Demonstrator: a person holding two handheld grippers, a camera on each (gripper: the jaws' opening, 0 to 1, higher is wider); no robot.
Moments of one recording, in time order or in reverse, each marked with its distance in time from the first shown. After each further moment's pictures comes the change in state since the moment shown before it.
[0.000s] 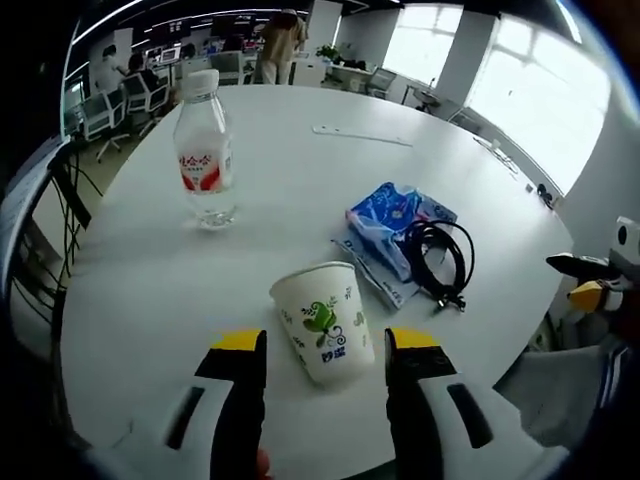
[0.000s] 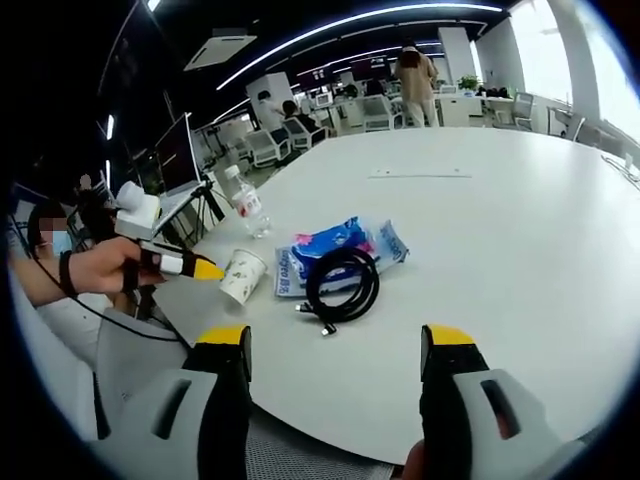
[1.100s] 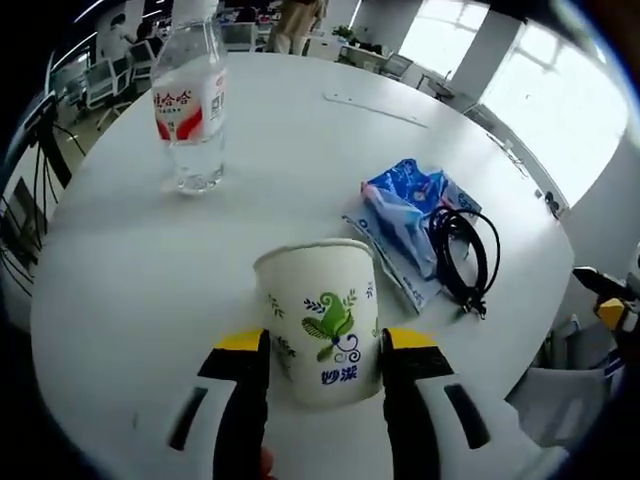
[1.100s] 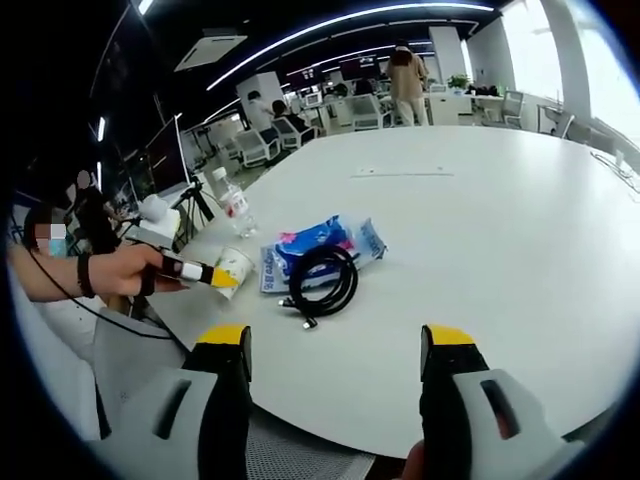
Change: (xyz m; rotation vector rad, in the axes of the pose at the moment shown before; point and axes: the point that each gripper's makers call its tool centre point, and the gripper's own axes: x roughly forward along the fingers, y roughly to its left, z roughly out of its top) left arm 0.045 0.003 -0.018 -0.085 0.091 -0.011; right arm -0.017 -0.020 -0.003 0.015 0.007 -0.042
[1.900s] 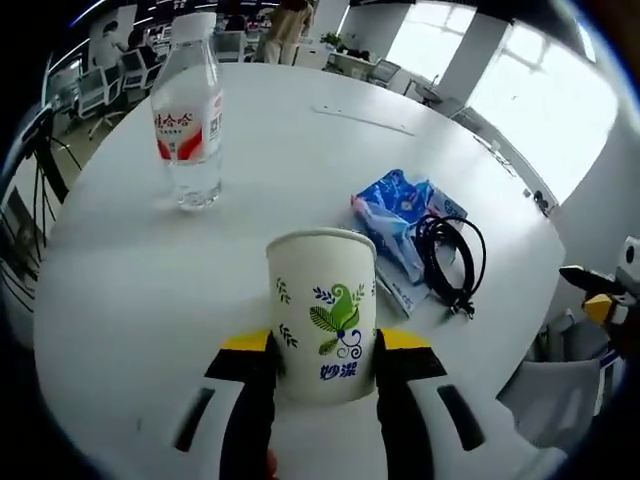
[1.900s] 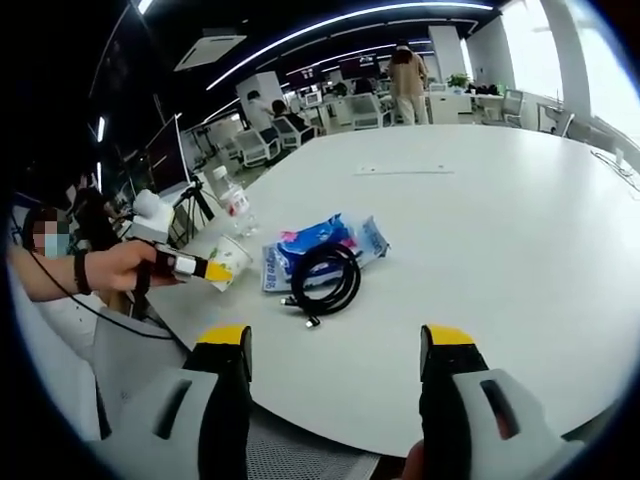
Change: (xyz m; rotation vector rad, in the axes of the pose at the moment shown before) left arm -0.017 -0.005 0.010 0.041 -0.044 -0.049; right arm 0.002 0.005 -0.002 0.003 0.000 0.003
